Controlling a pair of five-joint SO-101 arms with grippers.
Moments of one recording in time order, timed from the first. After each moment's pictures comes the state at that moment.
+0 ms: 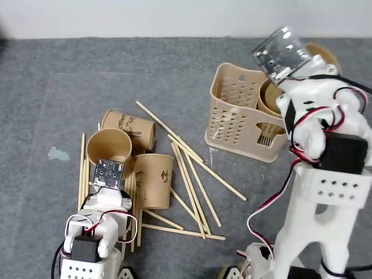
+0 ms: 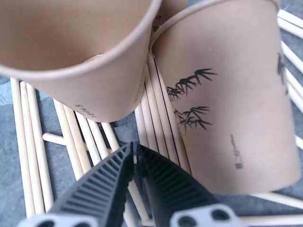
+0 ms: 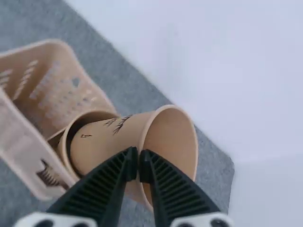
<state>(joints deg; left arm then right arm) 3.1 -103.2 97.5 71.7 3.2 5.4 -28.3 -7.0 74.2 49.6</state>
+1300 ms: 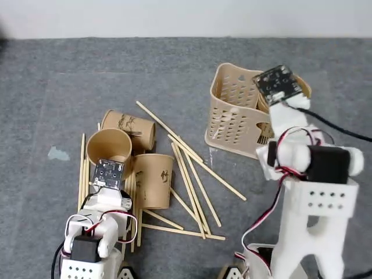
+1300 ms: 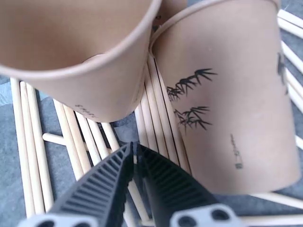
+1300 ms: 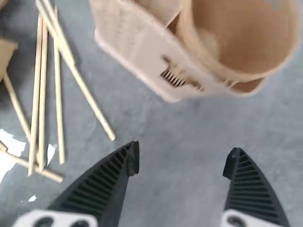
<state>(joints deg) 3.1 -103.2 97.5 71.7 3.2 0.9 -35.1 7.6 100.2 25.5</state>
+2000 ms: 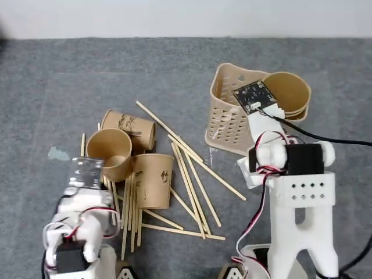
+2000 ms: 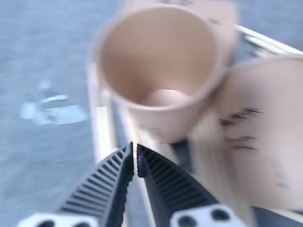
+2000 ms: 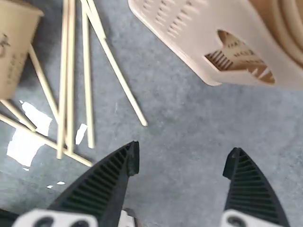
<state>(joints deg) -13.5 -103.2 84.5 74.4 -7.0 -8.4 -35.1 15.1 99.7 17.0</state>
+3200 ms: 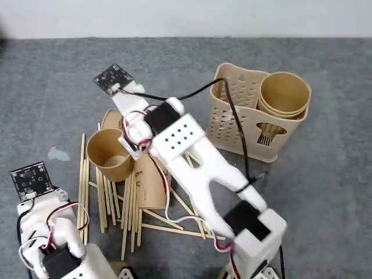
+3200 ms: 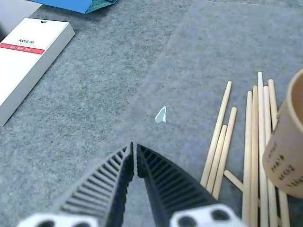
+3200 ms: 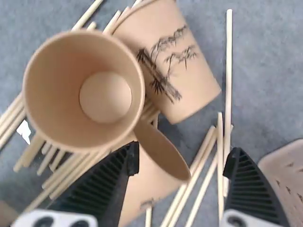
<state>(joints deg) -38.2 -103.2 85.1 66.4 -5.7 -44.7 14.2 -23.1 82.0 0.9</state>
